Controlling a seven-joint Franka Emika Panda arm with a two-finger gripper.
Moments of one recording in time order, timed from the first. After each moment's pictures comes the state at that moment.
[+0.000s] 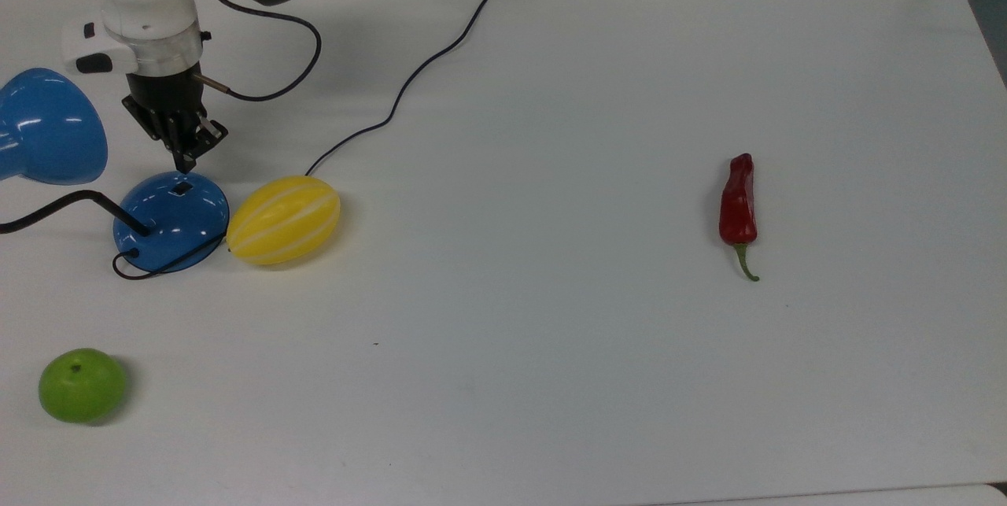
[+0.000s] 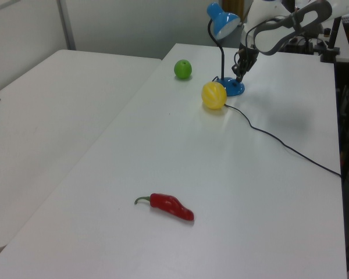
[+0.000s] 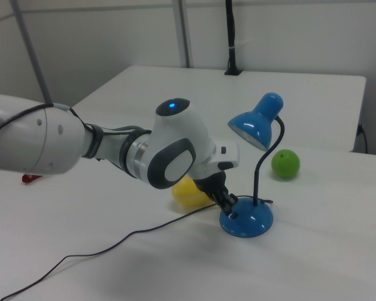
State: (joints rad) arm -0.34 0.38 0.00 -1.84 -0.11 2.52 0.11
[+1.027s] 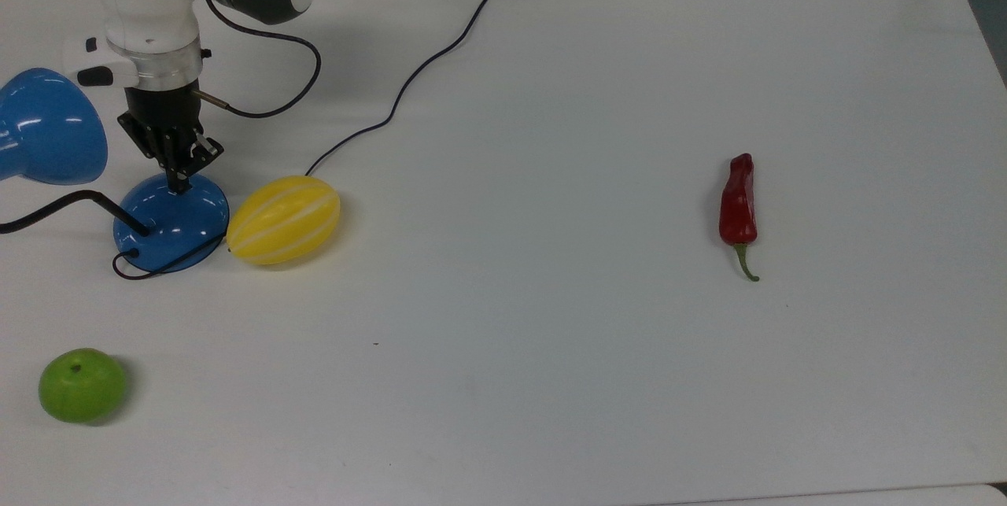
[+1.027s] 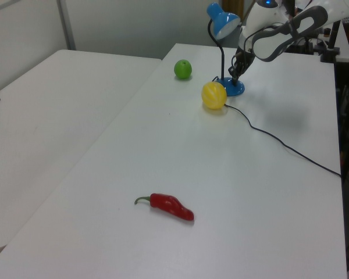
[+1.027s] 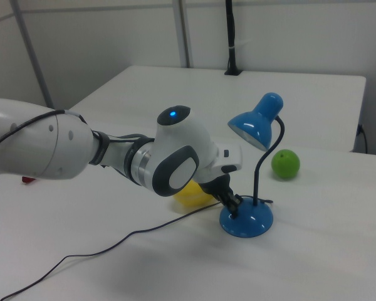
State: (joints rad) arm -0.34 0.42 0.00 -1.84 -0.12 2.63 0.11
